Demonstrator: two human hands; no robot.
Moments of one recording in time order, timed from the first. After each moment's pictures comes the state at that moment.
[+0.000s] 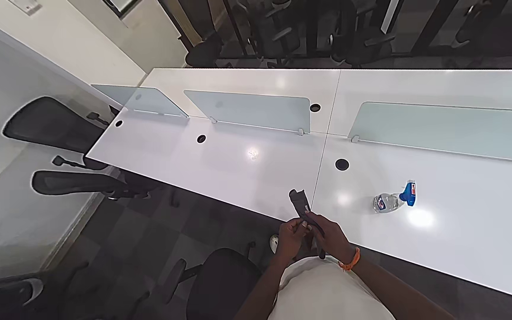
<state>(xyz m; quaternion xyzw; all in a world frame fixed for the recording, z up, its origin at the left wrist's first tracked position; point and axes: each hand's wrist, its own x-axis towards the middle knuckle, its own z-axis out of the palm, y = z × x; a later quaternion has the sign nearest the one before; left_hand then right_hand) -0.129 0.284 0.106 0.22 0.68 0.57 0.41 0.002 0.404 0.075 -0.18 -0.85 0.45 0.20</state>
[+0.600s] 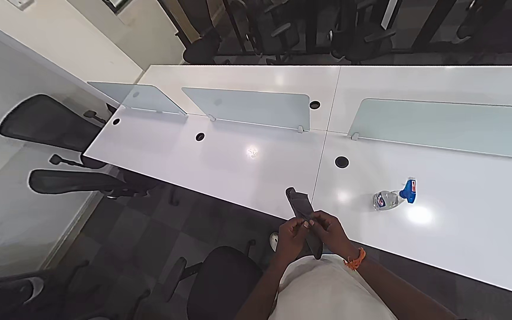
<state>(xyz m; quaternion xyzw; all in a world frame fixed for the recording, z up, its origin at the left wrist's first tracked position) -0.125 0.275 0.111 0.28 0.69 0.56 0.36 -0.001 0.402 0.091 -0.23 -0.65 0.70 0.19</state>
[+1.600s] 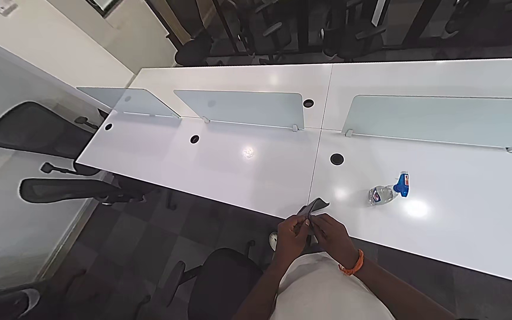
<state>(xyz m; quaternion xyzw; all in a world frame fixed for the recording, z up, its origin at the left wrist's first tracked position) -0.115 0.284 0.130 0.35 0.70 0.54 0.30 0.018 0.391 0.098 -0.20 -0.86 0.35 0.31</state>
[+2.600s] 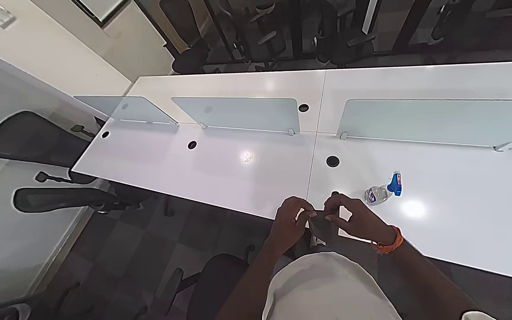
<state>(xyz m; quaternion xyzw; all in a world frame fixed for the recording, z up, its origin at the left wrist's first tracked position) -0.148 0.321 0.185 0.56 0.62 0.51 0.20 0.045 0.483 0.172 -0.06 -0.83 0.50 0.22</state>
